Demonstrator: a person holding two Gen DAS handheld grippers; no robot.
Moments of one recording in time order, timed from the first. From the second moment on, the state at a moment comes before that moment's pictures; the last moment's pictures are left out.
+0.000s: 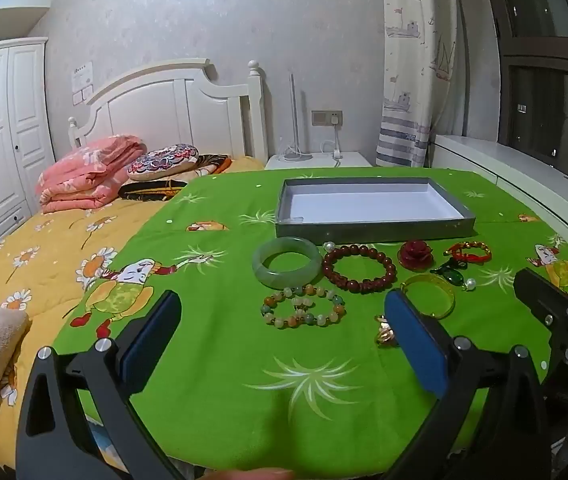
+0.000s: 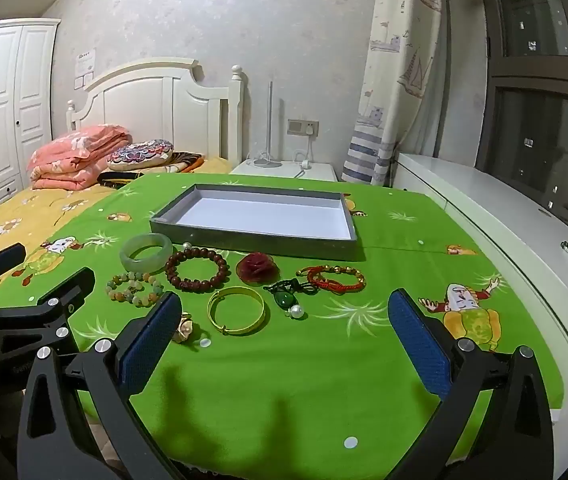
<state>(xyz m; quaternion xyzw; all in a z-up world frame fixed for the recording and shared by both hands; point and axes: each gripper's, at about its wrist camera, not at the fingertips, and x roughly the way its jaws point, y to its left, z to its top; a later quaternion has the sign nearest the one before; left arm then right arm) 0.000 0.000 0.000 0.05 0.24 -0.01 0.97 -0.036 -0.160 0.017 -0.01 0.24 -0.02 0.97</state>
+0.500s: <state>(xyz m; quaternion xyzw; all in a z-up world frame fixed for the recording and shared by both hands) -0.001 0.005 0.000 0.04 0.25 -0.02 0.97 -0.036 -0.163 0.019 -0.01 0.24 -0.02 0.97</state>
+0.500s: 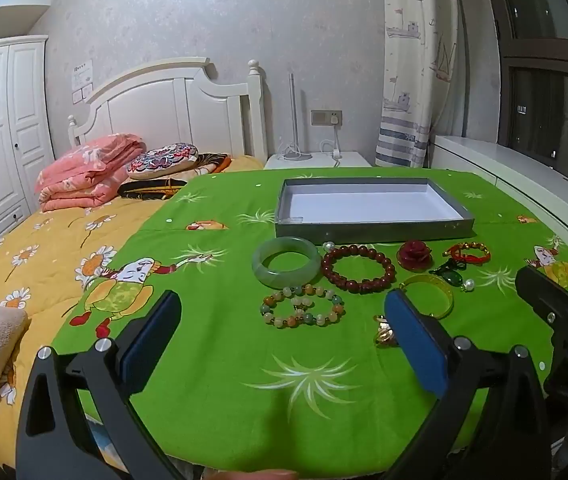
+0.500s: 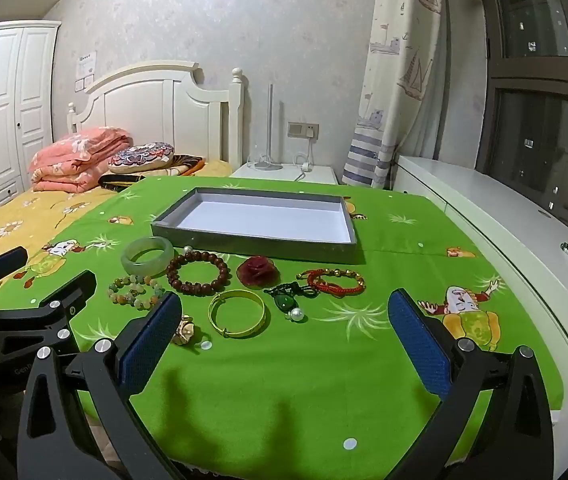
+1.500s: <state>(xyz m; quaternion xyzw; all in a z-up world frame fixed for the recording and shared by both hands) 0.000 0.004 0.001 0.04 0.25 -0.02 0.97 -0.039 -0.166 0.016 -0.01 0.24 -0.02 0.97</state>
